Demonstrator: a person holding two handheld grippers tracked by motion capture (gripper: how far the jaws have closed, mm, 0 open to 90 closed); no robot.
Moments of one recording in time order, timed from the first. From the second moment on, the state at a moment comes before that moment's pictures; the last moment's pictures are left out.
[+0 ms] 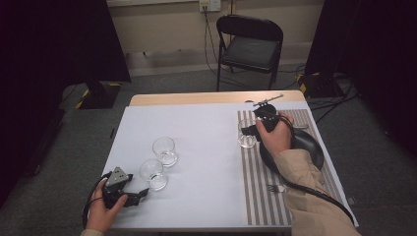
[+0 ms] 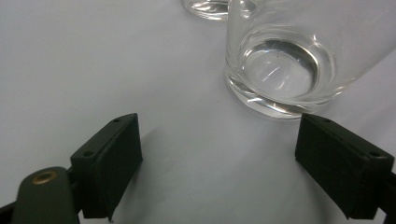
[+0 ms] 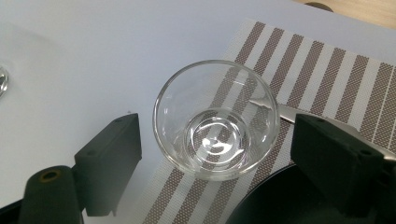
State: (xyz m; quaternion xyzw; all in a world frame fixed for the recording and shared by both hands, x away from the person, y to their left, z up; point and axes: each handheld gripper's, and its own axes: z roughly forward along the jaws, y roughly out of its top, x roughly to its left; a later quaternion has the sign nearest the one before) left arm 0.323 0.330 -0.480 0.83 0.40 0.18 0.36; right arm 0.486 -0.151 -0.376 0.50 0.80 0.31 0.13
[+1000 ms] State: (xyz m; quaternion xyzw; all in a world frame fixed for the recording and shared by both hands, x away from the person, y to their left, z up) left arm 0.323 0.330 -0.480 0.83 0.40 0.18 0.36; right arm 0.467 -0.148 -0.372 0.48 0.81 0.31 0.13
